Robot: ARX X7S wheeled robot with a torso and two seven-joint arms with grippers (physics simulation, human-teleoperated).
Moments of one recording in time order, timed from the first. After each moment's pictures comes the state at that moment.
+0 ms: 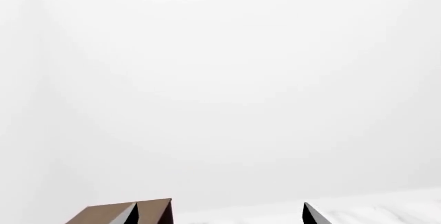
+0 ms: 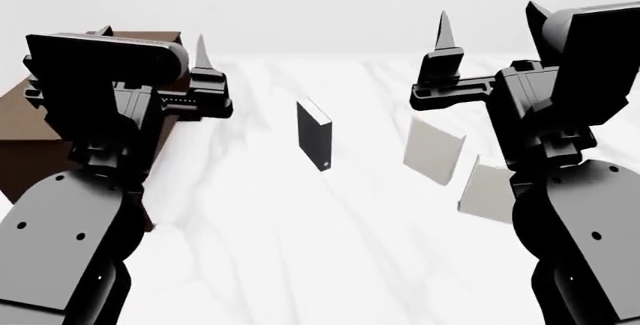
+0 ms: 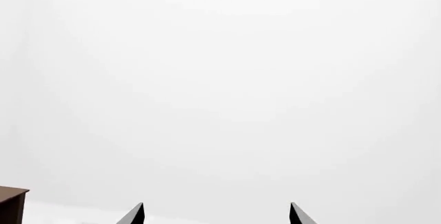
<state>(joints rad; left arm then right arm) -0.72 -0.22 0.07 0.66 -0.20 -1.03 -0.15 0.79 0.22 -0.01 -0.73 0.28 1.13 0.12</state>
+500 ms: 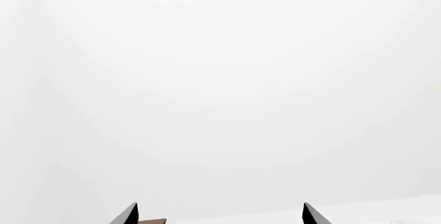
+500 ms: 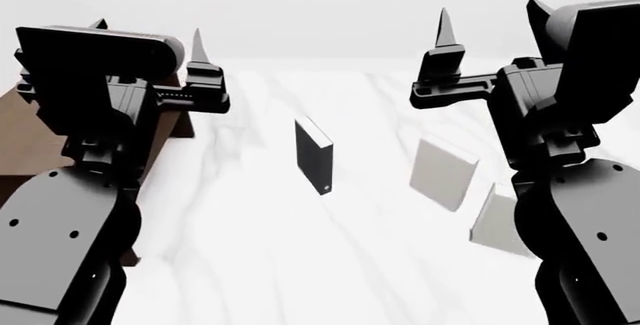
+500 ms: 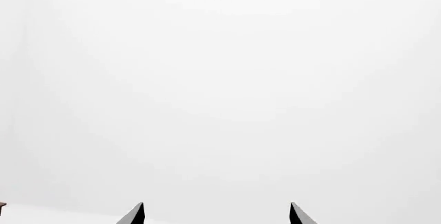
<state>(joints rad) -0.74 -0.23 0.07 0.67 -0.21 -1.05 -0.16 0.81 0.22 -0.01 -0.74 0.30 1.14 0.12</state>
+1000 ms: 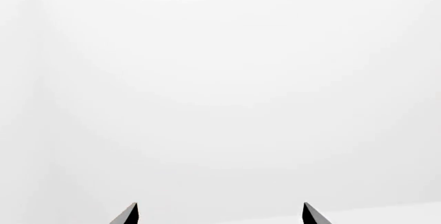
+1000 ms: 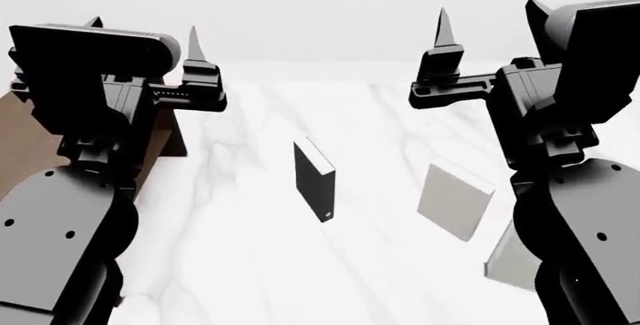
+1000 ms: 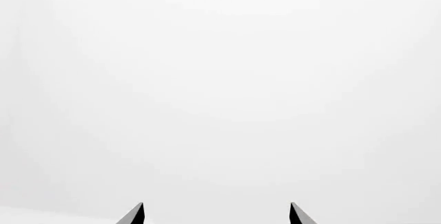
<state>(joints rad) -0.75 -0.24 0.07 0.67 -0.22 -1.05 -0.17 0.81 0.23 -0.01 -0.74 0.32 1.14 0.14</state>
